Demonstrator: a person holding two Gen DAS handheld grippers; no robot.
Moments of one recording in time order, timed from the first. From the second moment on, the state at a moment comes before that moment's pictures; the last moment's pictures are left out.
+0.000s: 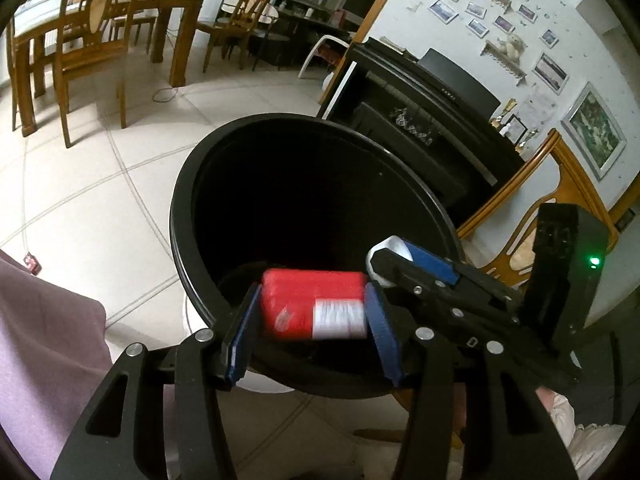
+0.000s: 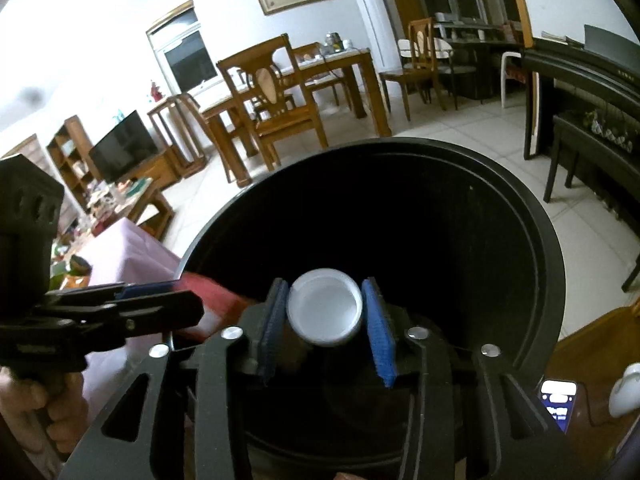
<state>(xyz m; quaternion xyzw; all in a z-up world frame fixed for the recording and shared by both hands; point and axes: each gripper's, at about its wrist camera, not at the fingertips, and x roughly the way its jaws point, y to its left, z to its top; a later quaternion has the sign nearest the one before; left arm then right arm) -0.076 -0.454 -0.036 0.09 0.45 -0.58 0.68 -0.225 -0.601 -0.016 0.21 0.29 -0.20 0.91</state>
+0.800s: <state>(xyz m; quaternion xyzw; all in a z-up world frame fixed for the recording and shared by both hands) -0.050 -0.193 0.033 0.00 0.33 -0.40 0.85 -0.116 -0.410 0.034 0.10 0.28 0.04 0.95</state>
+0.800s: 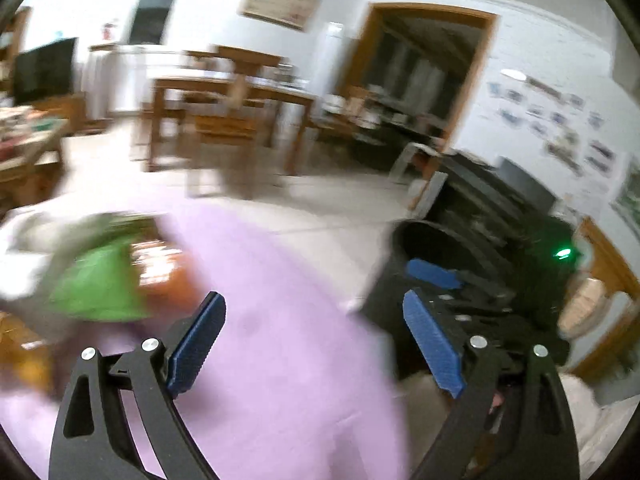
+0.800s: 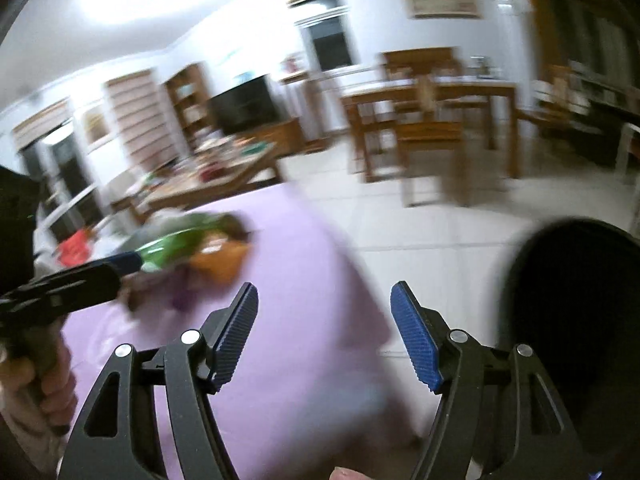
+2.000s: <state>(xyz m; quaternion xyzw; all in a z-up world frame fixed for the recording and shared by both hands) 0.089 0.004 -0.053 -0.18 0.44 -0.23 0.85 0.056 -0.154 0.015 0.02 0.35 0.26 0.90</state>
